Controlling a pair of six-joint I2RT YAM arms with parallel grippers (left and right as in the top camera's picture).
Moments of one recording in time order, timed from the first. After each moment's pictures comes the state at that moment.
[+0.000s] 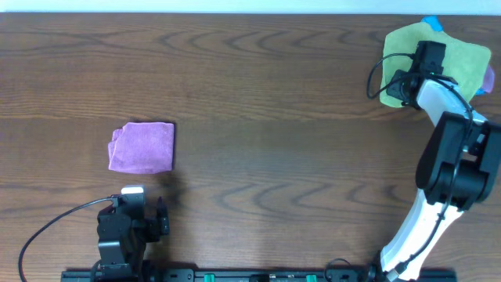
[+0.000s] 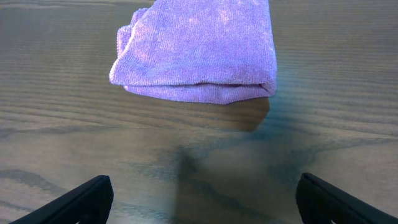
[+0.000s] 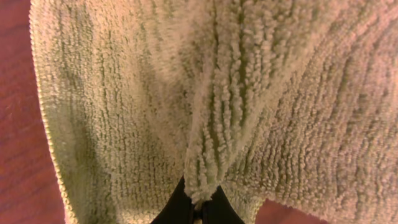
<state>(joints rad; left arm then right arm) 0.04 0.01 0.20 -0.86 -0.07 0.04 -0.24 2.19 1.52 -0.39 0.13 0.19</state>
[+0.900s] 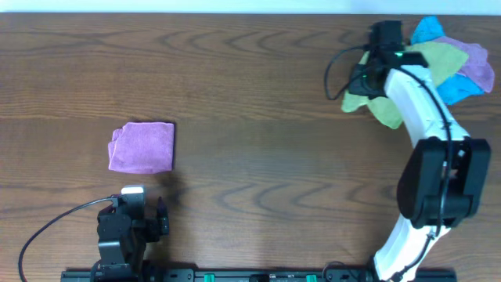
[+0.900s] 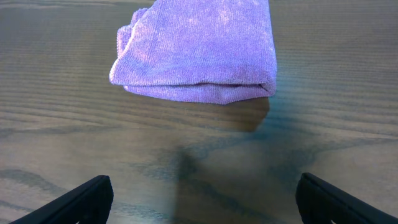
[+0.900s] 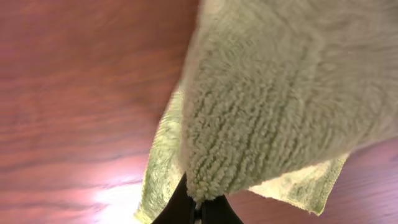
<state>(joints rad) 0.04 0.01 0.20 -0.86 -0.07 0.04 0.05 2.00 1.59 -0.78 0.12 0.20</state>
